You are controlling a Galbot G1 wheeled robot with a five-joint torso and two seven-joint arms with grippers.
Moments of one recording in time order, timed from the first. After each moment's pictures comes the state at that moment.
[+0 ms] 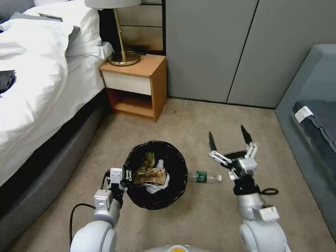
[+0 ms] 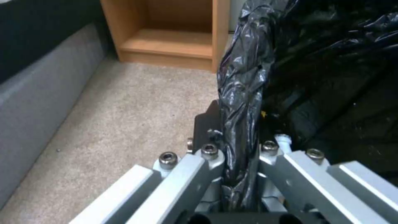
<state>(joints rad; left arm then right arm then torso) 1.67 -1.49 -0.51 -2.18 -0.04 0.29 0.00 -1.65 1.43 0.49 2.08 -0.02 0.56 -0.01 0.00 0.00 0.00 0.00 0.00</state>
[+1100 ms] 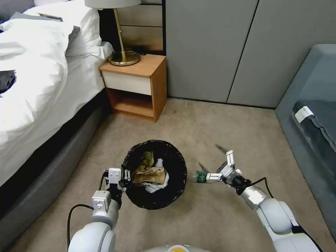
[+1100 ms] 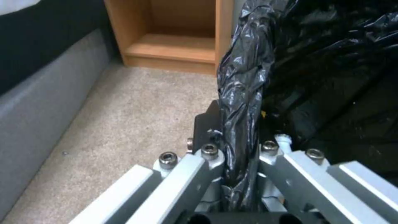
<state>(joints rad) 1.69 -1.51 -0.51 -2.20 -0.02 0.28 0.00 -1.29 1.13 0.43 1.52 -0.21 0.53 -0.52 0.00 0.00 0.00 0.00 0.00</state>
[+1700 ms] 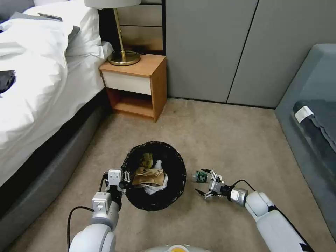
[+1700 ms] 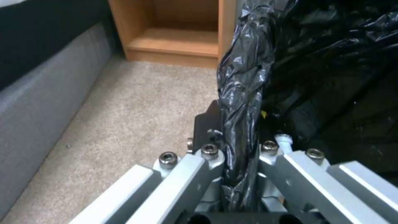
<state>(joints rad) 1.70 -1.51 -0.52 -2.20 0.00 0.28 0.00 -1.00 1.22 0.35 0.99 -0.38 0.61 -0.63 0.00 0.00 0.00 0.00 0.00</state>
